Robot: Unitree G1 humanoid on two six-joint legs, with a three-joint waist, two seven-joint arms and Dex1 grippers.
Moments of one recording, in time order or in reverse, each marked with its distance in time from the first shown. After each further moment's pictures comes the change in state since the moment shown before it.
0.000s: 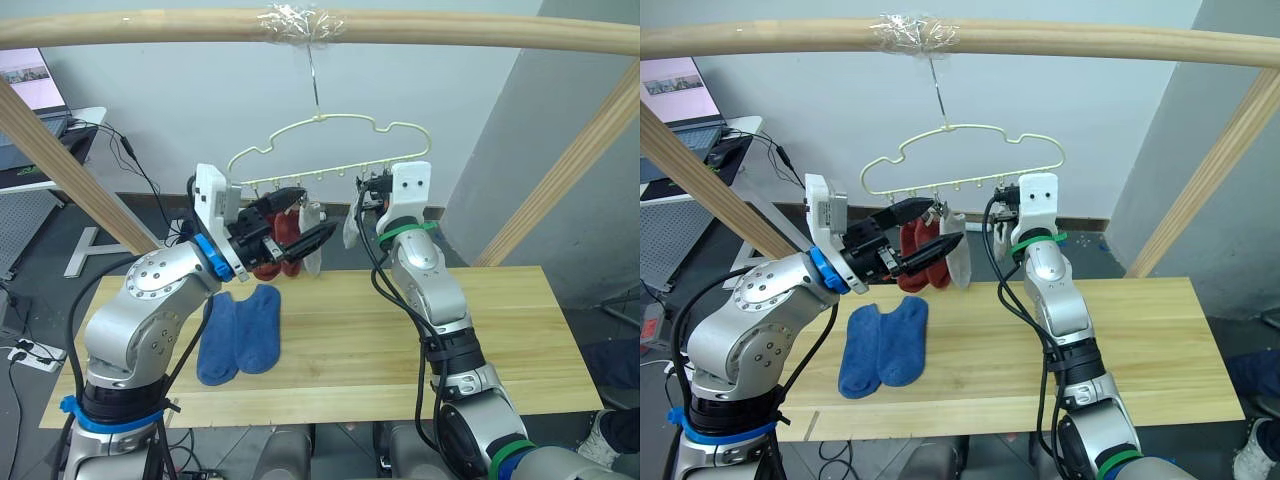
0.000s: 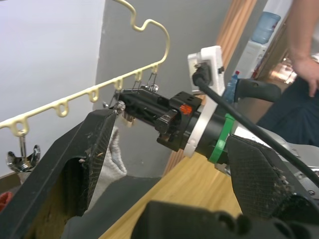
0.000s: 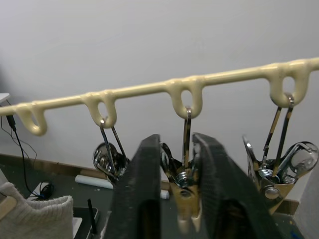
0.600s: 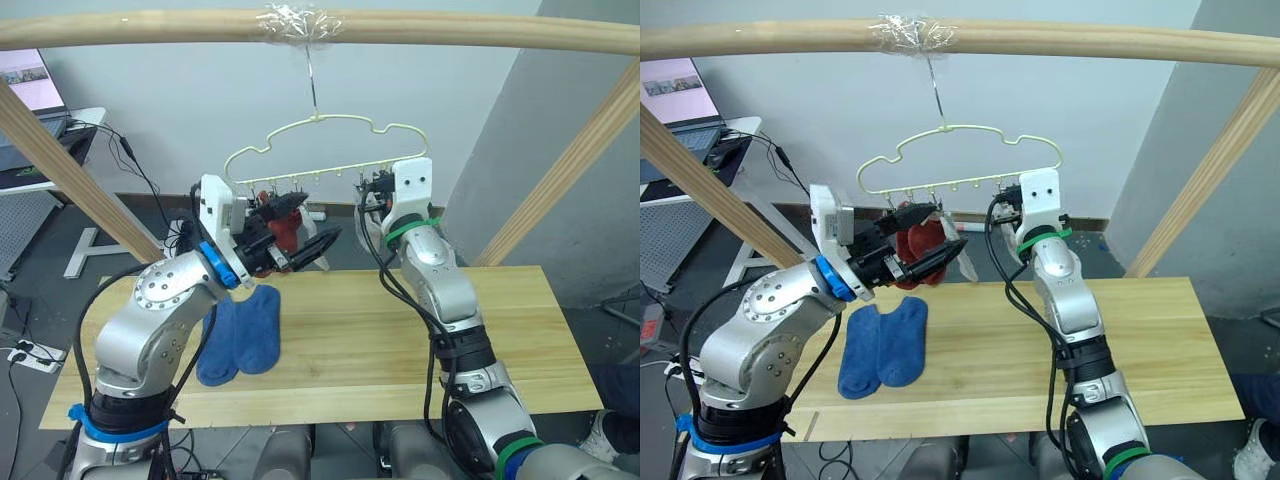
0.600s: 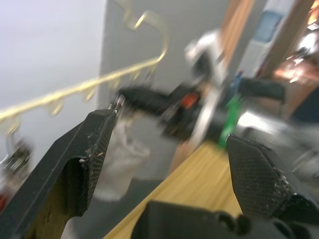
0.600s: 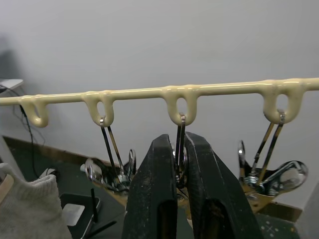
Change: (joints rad) left arm 0.132 -0.004 -0.076 0.057 0.161 -0.155 -0.005; right arm -0.001 -0.102 -0.017 -0.093 0.047 0.157 0.155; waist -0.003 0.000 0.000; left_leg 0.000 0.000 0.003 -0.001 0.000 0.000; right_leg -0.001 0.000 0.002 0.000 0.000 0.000
